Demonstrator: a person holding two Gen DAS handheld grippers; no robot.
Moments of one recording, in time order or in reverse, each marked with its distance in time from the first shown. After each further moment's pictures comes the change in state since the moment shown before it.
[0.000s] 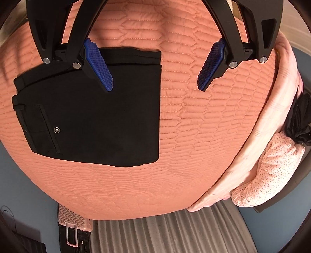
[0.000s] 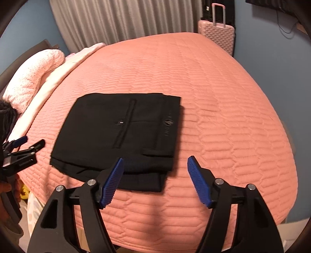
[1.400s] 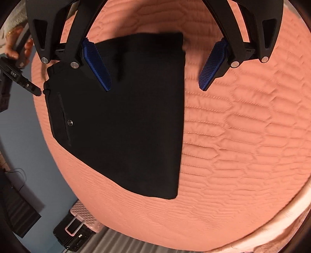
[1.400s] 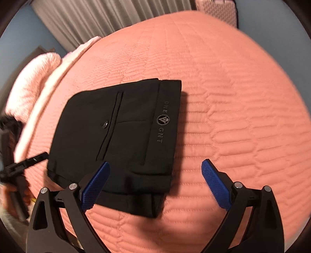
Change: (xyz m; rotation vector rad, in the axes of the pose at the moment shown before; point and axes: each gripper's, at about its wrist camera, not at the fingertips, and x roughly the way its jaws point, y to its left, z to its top) left arm 0.122 0.069 0.006 -0.215 0.217 -0.526; right arm 0.091 -0.054 0.019 0.176 0.157 0.168
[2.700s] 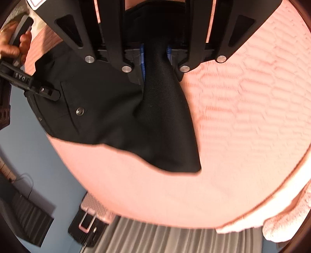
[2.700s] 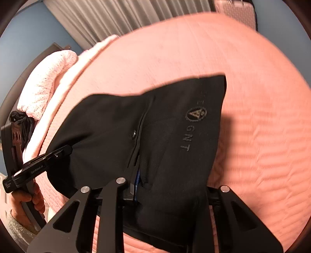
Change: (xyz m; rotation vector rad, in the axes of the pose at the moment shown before) left arm -0.021 -0.090 0.019 0.108 -0.175 0.064; right arm -0.001 0.073 0.027 -0.131 -0.064 0.040
